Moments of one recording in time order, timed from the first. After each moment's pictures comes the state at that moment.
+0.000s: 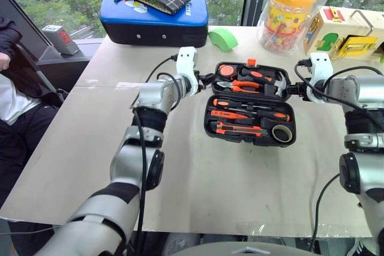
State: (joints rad) left arm -1.13 0.22 0.01 0.90 -0.30 0.59 -0.33; right arm -1.00 -0.53 -0.10 0.58 0.25 1.11 0.29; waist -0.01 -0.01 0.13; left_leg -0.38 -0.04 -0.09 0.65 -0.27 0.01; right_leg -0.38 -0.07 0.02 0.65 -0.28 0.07
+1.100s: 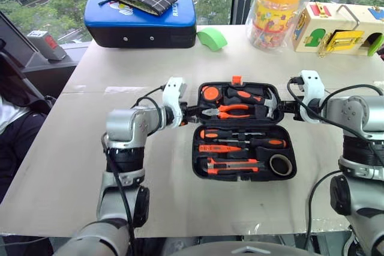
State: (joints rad) left arm -0.61 0.27 0.16 -0.14 -0.39 1.41 -0.43; right arm -0.72 -0.43 -0.21 -0.06 0.34 1.54 0.34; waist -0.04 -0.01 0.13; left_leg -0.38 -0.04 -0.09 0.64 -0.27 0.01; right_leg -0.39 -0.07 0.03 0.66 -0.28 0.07
